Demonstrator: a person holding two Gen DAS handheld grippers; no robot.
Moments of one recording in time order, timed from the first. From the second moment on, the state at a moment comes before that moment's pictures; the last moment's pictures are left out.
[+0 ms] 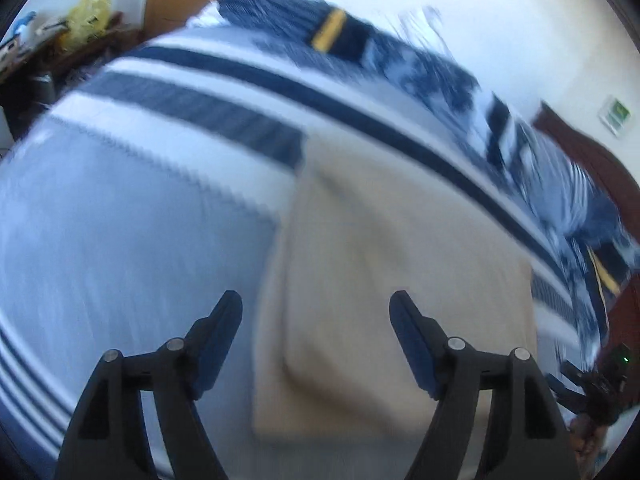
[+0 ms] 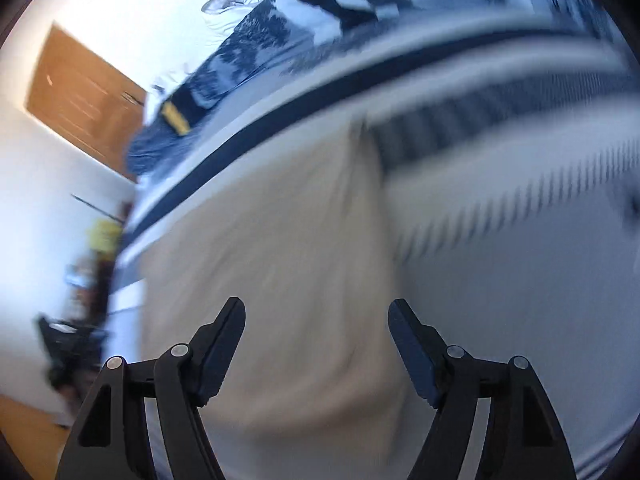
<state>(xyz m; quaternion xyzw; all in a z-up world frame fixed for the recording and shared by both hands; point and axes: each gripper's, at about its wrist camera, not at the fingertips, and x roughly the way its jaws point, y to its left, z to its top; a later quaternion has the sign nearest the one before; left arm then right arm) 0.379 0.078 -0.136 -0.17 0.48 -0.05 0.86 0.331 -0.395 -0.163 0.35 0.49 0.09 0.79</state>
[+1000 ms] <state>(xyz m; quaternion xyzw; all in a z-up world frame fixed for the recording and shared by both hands) 0.340 0.104 -0.177 -0.24 0.50 -0.01 0.83 0.289 -0.375 -0.185 0.30 0.50 0.07 0.81</state>
